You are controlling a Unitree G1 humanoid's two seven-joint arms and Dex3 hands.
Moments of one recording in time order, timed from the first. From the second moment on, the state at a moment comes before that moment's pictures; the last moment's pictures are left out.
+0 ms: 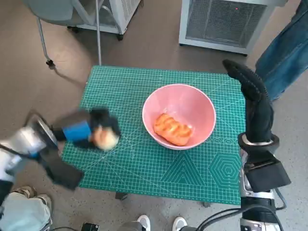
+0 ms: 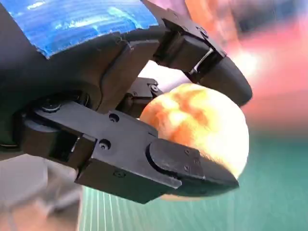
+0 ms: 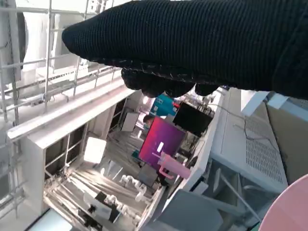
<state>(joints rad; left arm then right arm) -0.63 0.92 -0.23 0.29 0.70 -0.67 0.04 -0.50 -0.20 -0.09 0.31 -0.04 -0.71 0.05</state>
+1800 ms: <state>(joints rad) -0.99 0.27 -0.59 0.86 0.94 -0.37 0.09 -0.51 -0.25 -0.11 0.39 0.00 -0.81 0.09</state>
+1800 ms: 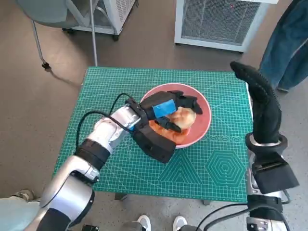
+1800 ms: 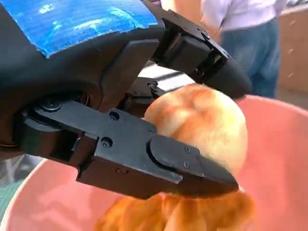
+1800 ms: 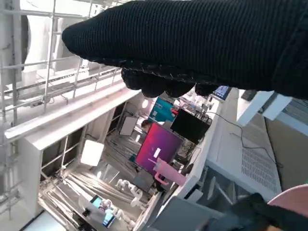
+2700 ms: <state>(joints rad) -0.75 0.39 -0.32 0.37 0.55 -0.35 -0.16 -0.53 -0.24 -0.11 0.39 -0.04 -0.79 0.07</state>
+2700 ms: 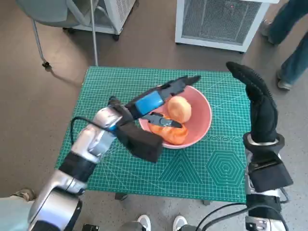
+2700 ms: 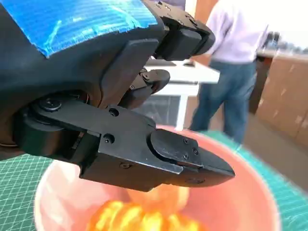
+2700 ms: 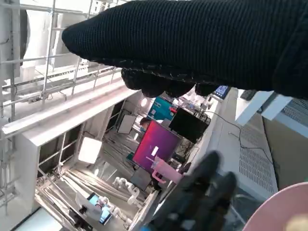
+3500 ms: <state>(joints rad) -0.59 0.27 0.02 0.54 -0.04 -0.79 -0.15 -0.61 -0.23 -0.05 0.34 -0.04 -0.74 0.09</state>
